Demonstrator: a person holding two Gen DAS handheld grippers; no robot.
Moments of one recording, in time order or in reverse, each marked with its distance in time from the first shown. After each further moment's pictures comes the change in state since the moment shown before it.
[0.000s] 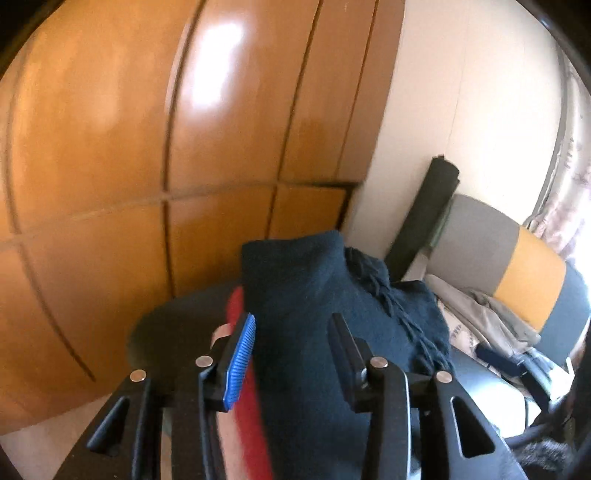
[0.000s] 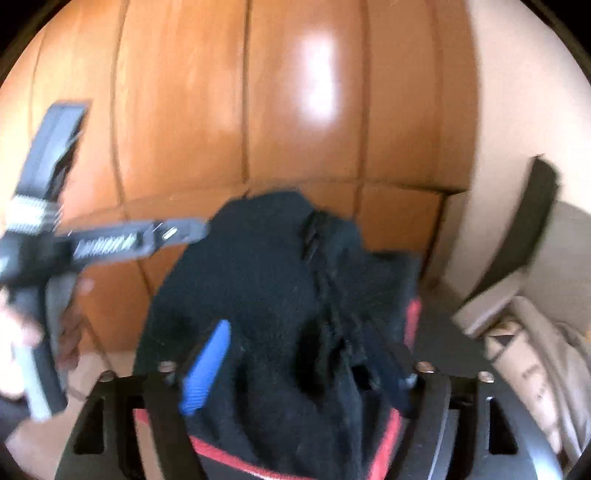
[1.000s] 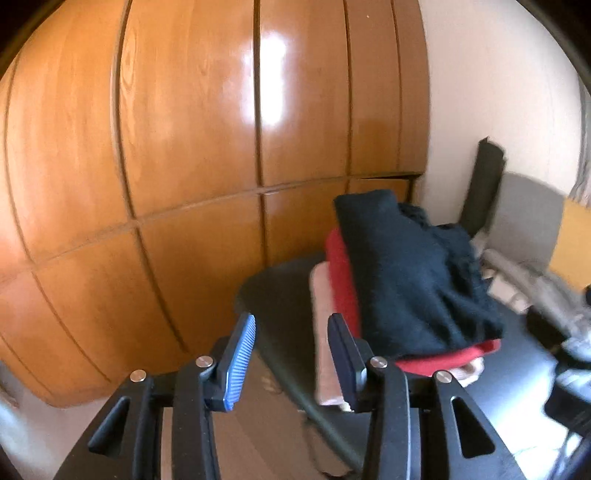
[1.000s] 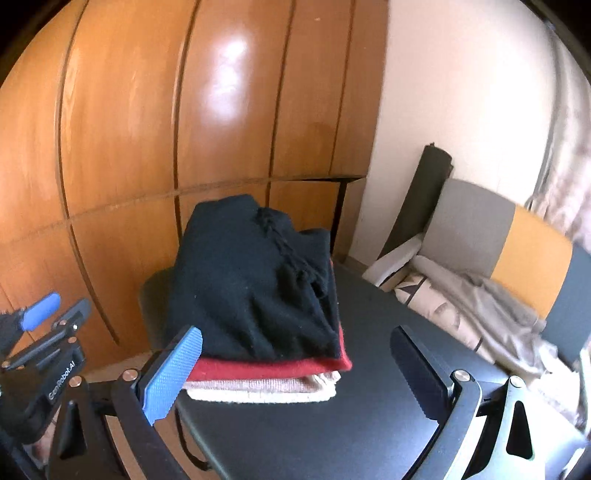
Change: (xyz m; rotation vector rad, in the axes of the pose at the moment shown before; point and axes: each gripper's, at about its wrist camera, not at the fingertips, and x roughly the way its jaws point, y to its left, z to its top) left arm -0.123 0.012 -0.079 0.011 0.009 0.233; right arm -0.110 0.080 -0.018 0.080 0.068 -0.358
